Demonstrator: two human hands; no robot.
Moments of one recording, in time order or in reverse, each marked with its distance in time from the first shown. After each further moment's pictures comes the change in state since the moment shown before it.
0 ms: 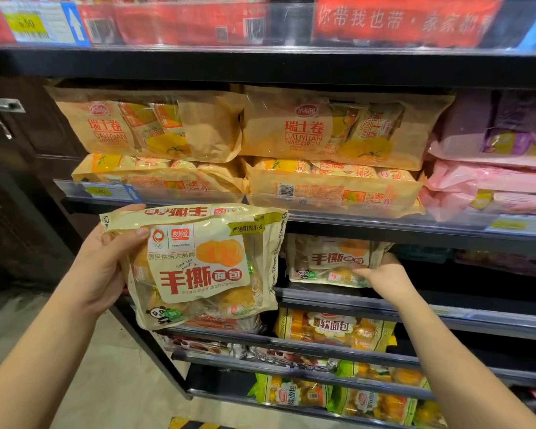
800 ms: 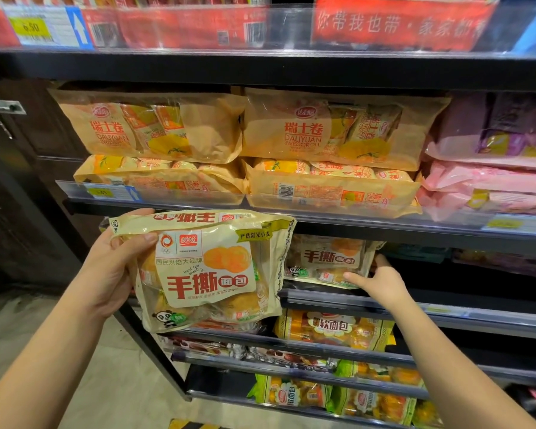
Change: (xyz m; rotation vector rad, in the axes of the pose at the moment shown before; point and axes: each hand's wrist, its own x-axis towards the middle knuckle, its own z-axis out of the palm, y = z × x) left_hand -0.009 0.001 0.009 -0.051 -0.035 -0.031; right_hand -0.013 0.002 0.004 -0.156 -0.027 -0.055
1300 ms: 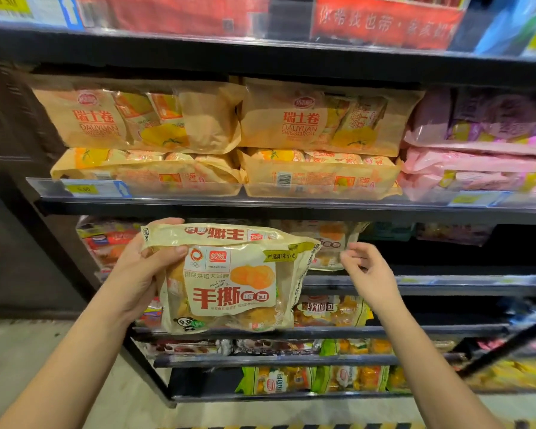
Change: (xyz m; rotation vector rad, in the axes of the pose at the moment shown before) left_hand 0.008 -0.031 -0.004 -0.040 -0.238 -0.109; right_hand -0.090 -0.023 0.009 0.257 0.230 -0.157
